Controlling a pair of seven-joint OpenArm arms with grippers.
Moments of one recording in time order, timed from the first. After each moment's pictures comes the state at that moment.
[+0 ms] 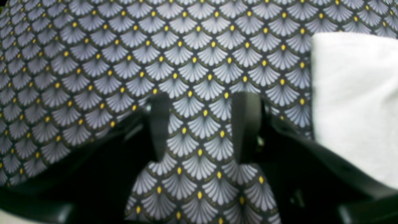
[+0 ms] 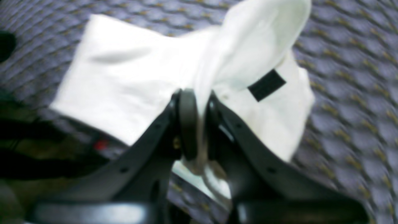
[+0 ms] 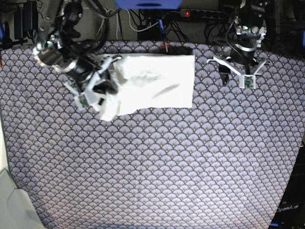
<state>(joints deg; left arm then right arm) 29.1 -15.8 -0.2 108.4 -11.4 6.7 24.4 -16.8 -5.0 13.6 116.6 24.1 39.5 -60.7</state>
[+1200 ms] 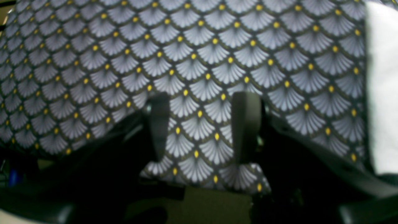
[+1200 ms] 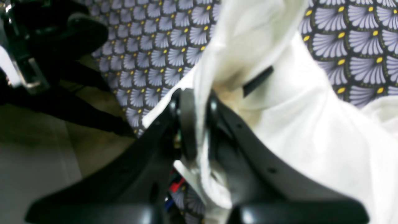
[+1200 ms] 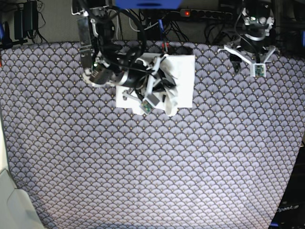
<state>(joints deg) 35.5 -15.7 -6.3 108.9 -11.4 6.5 24.3 -7.4 -5.5 -7.8 98.8 23.6 39.5 -57.8</state>
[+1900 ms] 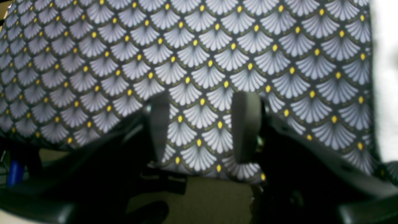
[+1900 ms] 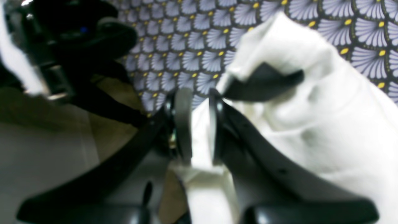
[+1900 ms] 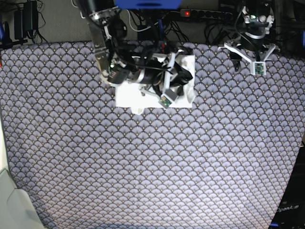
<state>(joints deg) 35.9 -15.7 -6.3 108.9 -11.4 6.5 24.4 -5.9 -7.4 -13.7 91.8 23.6 39.5 -54.8</state>
